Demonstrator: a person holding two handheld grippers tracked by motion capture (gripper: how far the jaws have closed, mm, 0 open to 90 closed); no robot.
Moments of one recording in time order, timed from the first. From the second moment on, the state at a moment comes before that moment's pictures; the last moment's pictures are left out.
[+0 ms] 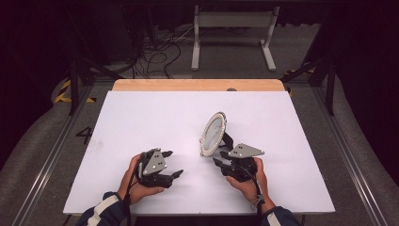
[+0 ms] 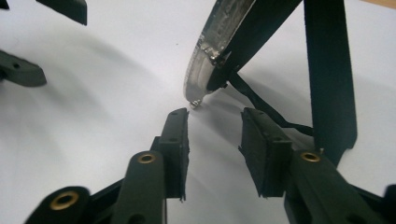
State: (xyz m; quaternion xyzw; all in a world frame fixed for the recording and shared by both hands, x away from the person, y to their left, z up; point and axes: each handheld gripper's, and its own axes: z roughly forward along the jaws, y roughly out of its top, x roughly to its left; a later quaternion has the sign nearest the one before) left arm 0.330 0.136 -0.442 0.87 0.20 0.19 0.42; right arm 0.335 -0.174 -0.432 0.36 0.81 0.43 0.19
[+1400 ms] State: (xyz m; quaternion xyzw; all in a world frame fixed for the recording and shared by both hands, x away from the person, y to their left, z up) left arm 0.306 0.191 -0.459 0.86 0.26 0.18 0.39; right arm 0.361 -0.143 -0.439 0.43 0.74 0.47 0.19
